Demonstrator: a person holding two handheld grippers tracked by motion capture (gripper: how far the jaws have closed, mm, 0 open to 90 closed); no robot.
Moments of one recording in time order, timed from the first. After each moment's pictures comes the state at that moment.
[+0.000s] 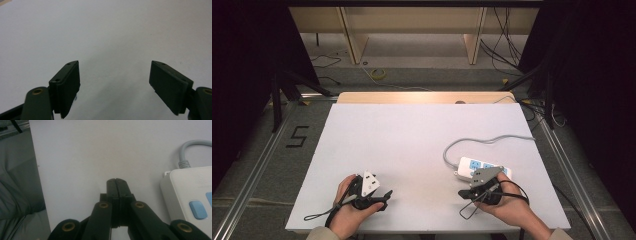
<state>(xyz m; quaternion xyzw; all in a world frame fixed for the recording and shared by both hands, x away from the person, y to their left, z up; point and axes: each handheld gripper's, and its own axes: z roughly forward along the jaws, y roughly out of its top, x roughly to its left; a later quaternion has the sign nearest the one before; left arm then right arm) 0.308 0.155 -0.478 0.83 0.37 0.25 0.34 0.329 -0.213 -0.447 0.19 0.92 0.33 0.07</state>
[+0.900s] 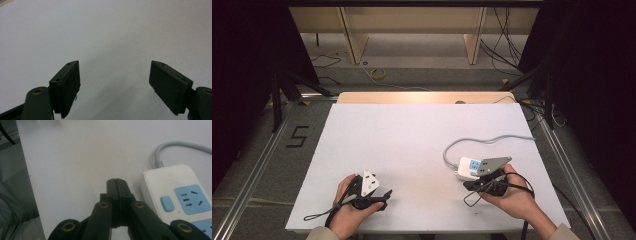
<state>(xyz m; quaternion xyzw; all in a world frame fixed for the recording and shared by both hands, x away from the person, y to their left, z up) 0.308 0.155 -0.478 0.82 0.37 0.25 0.35 0.342 -0.225 -0.430 0.23 0.91 0.34 0.08</state>
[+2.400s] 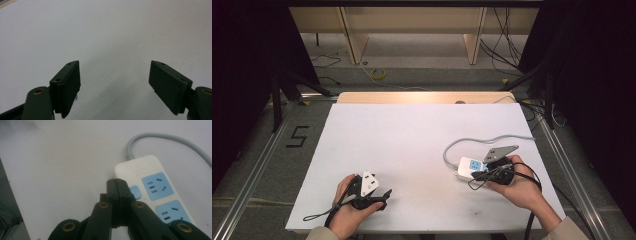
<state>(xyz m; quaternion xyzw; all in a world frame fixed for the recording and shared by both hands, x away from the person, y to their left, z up) 0.307 0.156 -0.478 0.82 0.37 0.25 0.35 0.362 -0.242 -0.417 0.29 0.90 0.31 0.09</state>
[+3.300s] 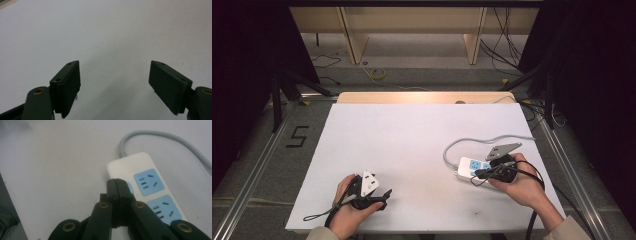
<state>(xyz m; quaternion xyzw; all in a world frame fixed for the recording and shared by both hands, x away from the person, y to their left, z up) 0.307 0.156 -0.478 0.82 0.37 0.25 0.35 0.366 -0.248 -0.413 0.30 0.90 0.31 0.09</state>
